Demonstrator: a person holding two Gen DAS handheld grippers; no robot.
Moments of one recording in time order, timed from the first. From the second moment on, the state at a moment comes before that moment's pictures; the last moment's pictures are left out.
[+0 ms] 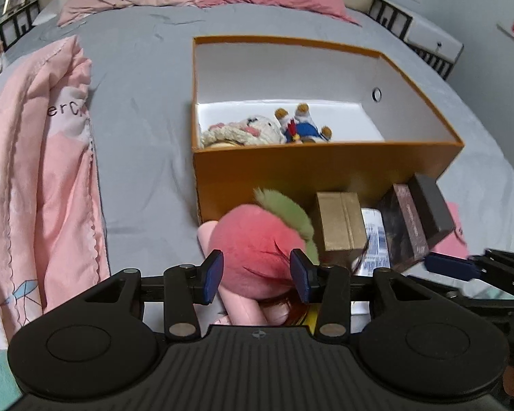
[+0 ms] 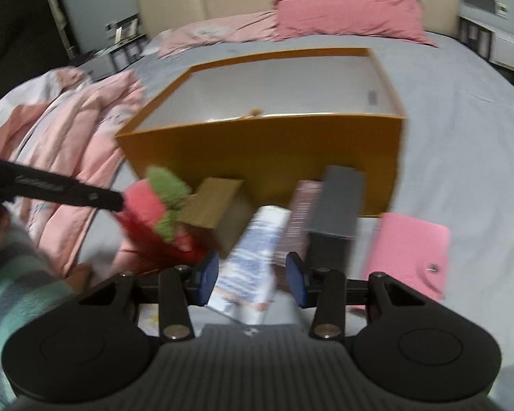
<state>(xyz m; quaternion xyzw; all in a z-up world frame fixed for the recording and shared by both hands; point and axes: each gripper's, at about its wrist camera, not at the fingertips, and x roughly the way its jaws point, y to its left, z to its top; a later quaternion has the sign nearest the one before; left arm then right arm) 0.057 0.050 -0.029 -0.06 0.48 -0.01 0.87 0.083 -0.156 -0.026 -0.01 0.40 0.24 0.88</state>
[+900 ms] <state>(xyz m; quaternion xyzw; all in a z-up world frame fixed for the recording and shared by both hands) 0.115 0.047 -0.073 -0.07 0.55 -0.01 0.83 0.120 -0.084 -0.068 -0.07 0.42 0.32 0.85</state>
